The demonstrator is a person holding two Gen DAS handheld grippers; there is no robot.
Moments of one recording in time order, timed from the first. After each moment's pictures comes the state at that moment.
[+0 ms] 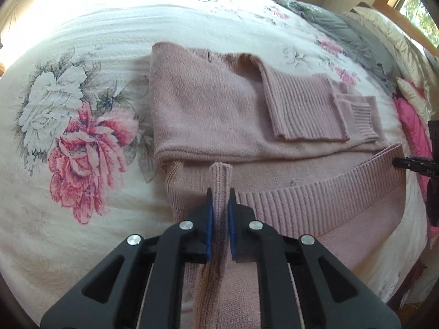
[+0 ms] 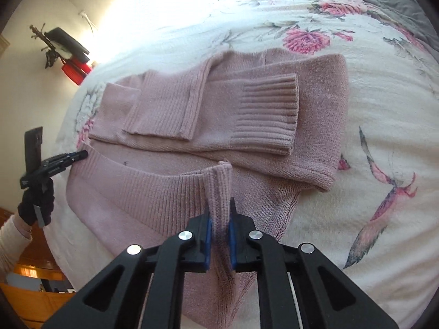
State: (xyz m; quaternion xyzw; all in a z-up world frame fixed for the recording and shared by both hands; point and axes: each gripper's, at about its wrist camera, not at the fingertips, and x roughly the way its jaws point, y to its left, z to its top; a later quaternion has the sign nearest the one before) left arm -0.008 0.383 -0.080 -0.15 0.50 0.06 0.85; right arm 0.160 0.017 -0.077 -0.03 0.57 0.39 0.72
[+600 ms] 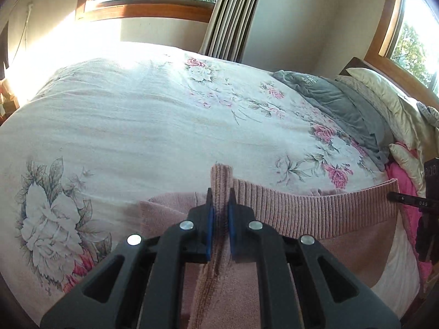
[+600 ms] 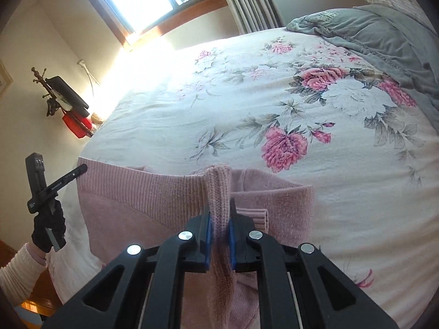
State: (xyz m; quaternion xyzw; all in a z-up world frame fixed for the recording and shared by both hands) left arm 0.103 0.420 -0.004 -0.15 0.37 0.09 0.91; right arm 0.264 0.033 -0.008 0.03 0.48 0.36 0.80
